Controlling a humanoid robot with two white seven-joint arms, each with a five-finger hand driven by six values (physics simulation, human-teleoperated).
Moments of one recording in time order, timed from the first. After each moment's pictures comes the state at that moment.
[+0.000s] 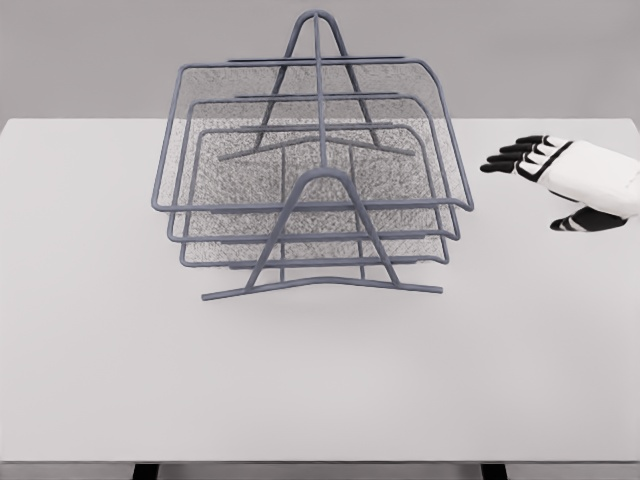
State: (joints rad) left arm -0.06 0.00 -0.01 -0.01 -0.28 -0.33 0.04; right arm -0.30 -0.85 0.09 -1.65 0.33 -0.61 0.59
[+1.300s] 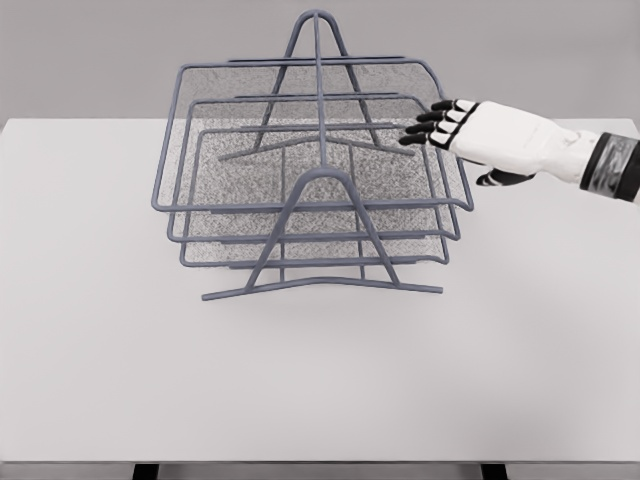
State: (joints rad) left arm -0.06 0.00 -0.01 -0.01 -0.28 -0.33 0.04; right arm -0.66 -0.76 0.50 -1.52 0.54 -0.61 0.44
